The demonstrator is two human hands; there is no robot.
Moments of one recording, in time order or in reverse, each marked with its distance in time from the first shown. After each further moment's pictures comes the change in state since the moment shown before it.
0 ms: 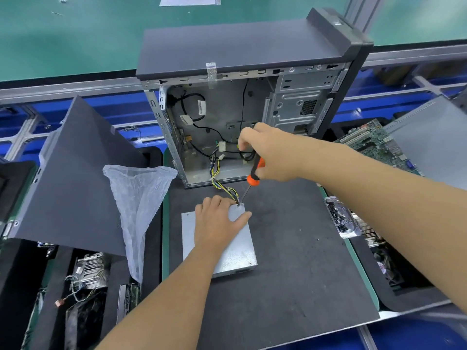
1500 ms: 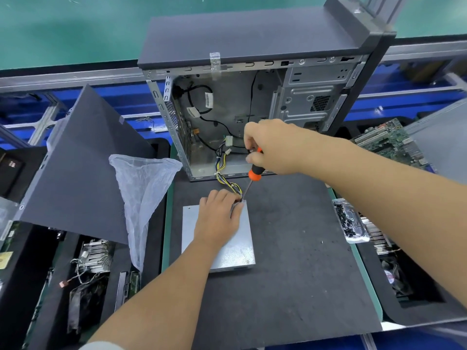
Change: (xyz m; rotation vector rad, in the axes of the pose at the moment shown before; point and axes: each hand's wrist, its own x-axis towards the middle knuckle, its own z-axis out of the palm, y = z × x) left_hand -0.002 0.001 -0.002 -0.118 0.119 0.142; right_hand 0.015 0.007 0.003 -0.050 0.090 -0.065
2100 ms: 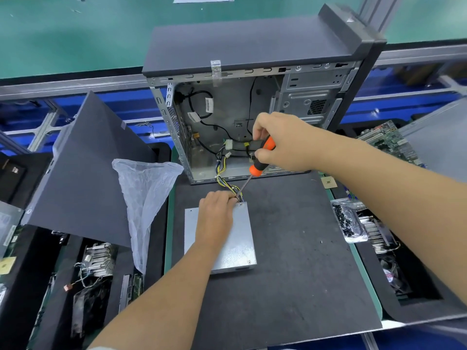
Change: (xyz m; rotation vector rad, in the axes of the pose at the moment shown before) left_hand 0.005 0.007 -0.012 -0.111 0.018 -0.123; right_hand -0.015 0.012 -0.011 0.215 0.108 -0.013
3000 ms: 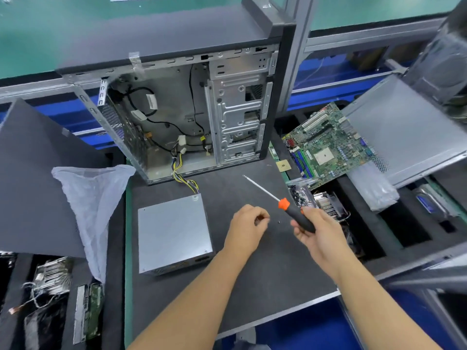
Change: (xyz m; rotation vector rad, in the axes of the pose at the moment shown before) left_hand -0.053 0.106 0.093 -0.289 -0.393 0.019; right_hand -0.192 0.122 0.163 1.680 0.644 0.870
